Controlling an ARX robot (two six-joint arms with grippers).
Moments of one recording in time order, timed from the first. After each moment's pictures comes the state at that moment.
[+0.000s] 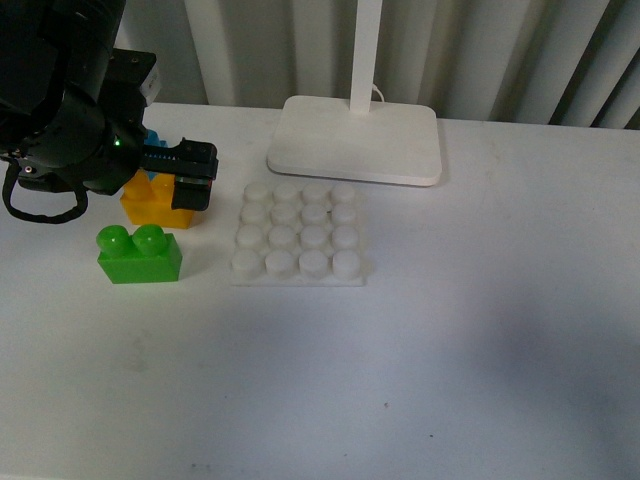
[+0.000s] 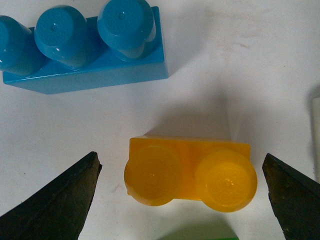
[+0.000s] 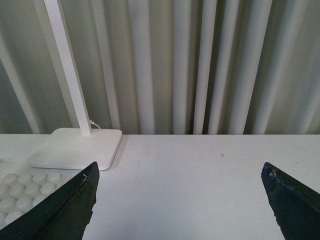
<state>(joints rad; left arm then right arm) -0.20 2.12 1.12 0.09 -0.18 -0.03 0.00 0.00 0.01 0.00 0.00 0.00</state>
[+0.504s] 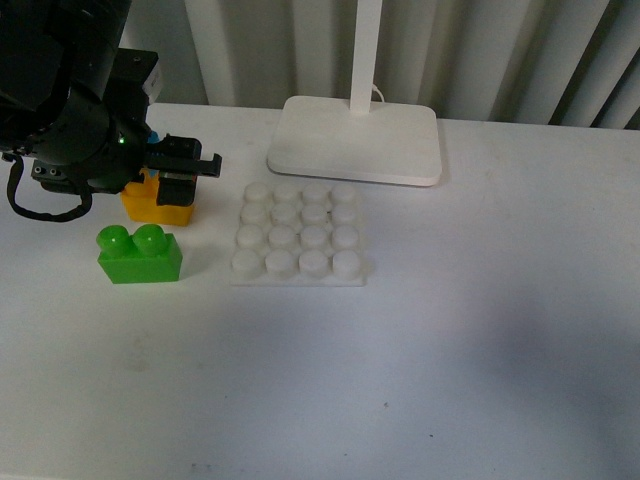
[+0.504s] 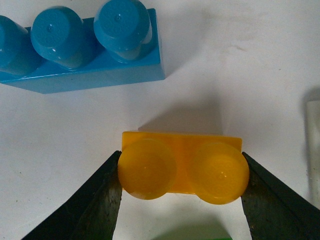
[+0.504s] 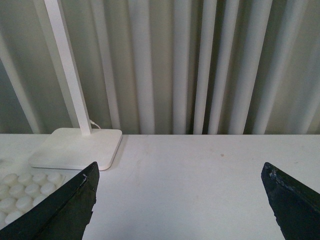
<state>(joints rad) -0.21 2.13 1.13 0.07 -0.18 -0.05 0.00 0.00 0.01 0.00 0.00 0.00</state>
